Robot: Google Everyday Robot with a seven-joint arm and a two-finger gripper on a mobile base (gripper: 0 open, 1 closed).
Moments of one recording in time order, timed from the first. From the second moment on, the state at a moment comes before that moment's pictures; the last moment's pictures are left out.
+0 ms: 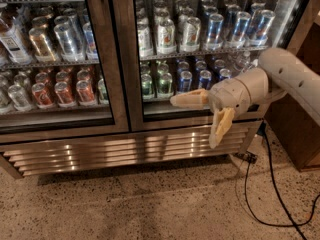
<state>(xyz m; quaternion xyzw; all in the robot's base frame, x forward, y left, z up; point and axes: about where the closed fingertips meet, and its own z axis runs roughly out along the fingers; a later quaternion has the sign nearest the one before) 0.474 -0.073 0.846 -0.60 0.49 0.56 0.29</state>
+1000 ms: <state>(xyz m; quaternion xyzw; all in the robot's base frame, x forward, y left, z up) 0.491 -0.056 0.846 -0.55 0.49 0.58 0.35</state>
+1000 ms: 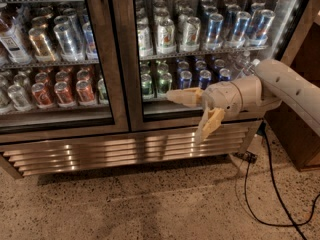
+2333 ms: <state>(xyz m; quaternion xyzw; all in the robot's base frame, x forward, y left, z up) 0.491 -0.043 0.862 -0.48 0.50 0.56 0.45</state>
